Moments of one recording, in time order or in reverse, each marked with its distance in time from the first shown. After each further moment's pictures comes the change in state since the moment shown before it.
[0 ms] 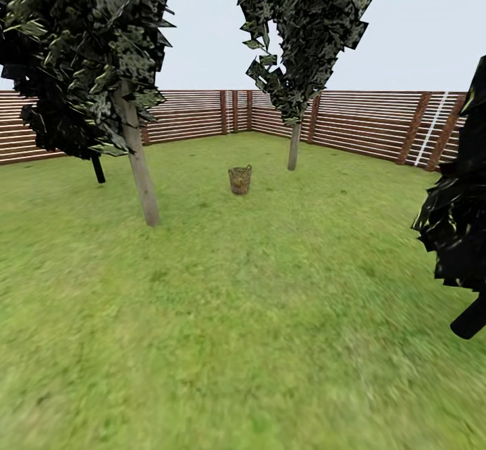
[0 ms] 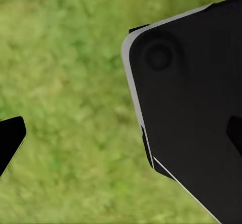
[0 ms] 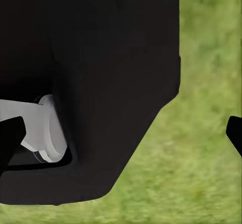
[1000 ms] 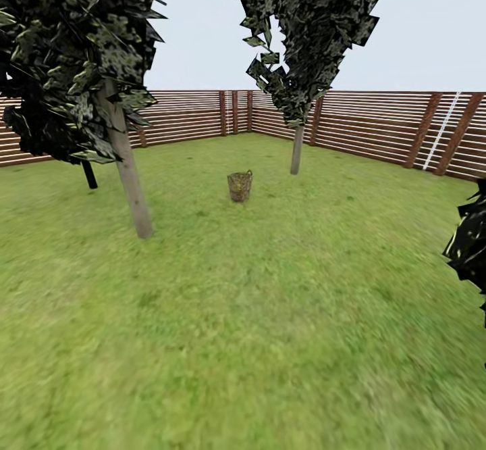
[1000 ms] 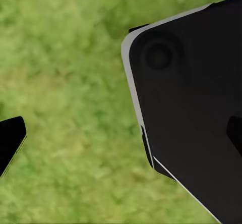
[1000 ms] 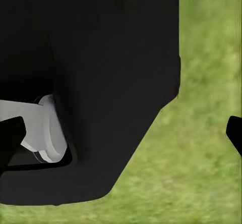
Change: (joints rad) left arm 0.000 0.000 0.000 0.000 0.000 0.002 0.000; right arm 0.000 0.000 0.000 -0.001 0.001 0.000 0.000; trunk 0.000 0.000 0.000
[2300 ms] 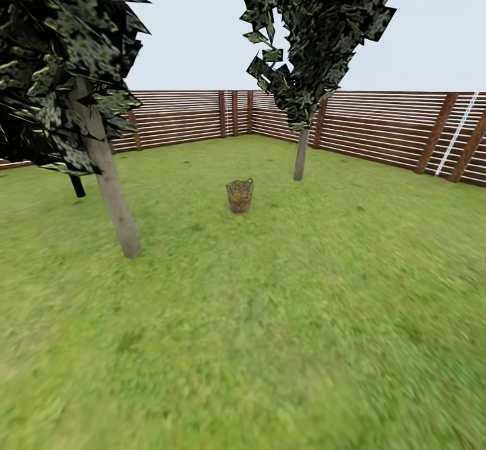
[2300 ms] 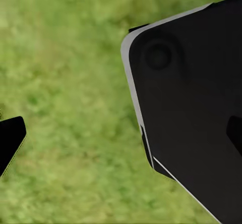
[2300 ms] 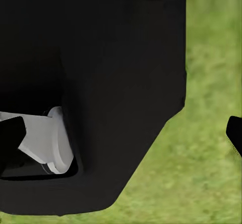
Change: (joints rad) left arm 0.000 0.000 0.000 0.000 0.000 0.000 0.000; right arm -0.001 0.012 0.010 -0.027 0.000 -0.007 0.000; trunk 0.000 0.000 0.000
